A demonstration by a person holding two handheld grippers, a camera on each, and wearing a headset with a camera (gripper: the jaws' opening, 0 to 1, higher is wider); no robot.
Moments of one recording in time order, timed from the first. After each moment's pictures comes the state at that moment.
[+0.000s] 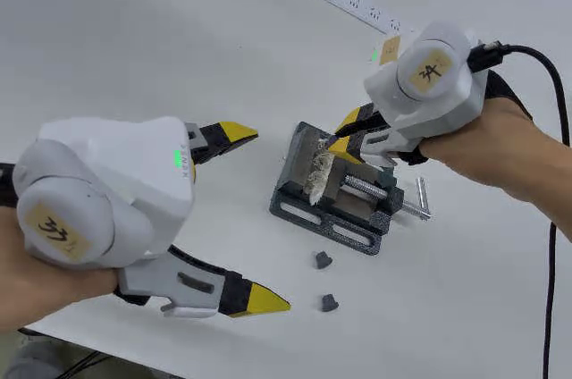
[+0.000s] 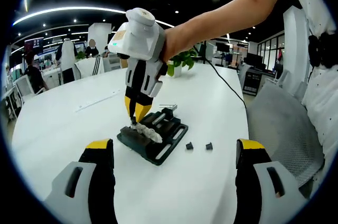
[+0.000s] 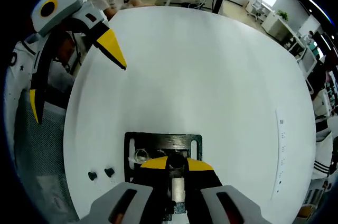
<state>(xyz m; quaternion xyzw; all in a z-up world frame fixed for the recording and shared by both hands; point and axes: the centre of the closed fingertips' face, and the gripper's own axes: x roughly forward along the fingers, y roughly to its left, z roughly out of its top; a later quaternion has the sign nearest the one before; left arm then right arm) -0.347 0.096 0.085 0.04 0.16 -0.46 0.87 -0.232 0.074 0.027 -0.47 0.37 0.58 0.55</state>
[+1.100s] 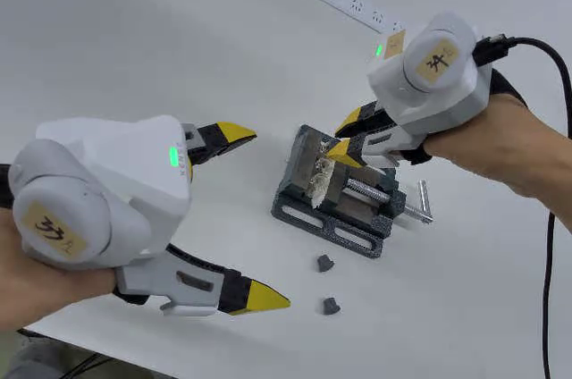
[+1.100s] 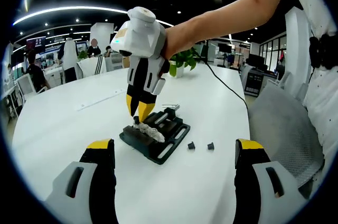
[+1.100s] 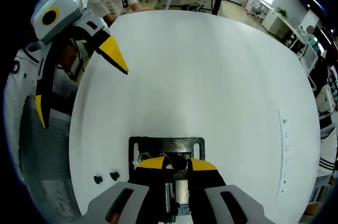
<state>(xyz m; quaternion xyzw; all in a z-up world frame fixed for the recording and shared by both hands) -0.346 0.102 0.085 0.04 0.16 -0.45 0.88 -0.233 0.076 0.036 -0.44 0.38 0.59 0.56</state>
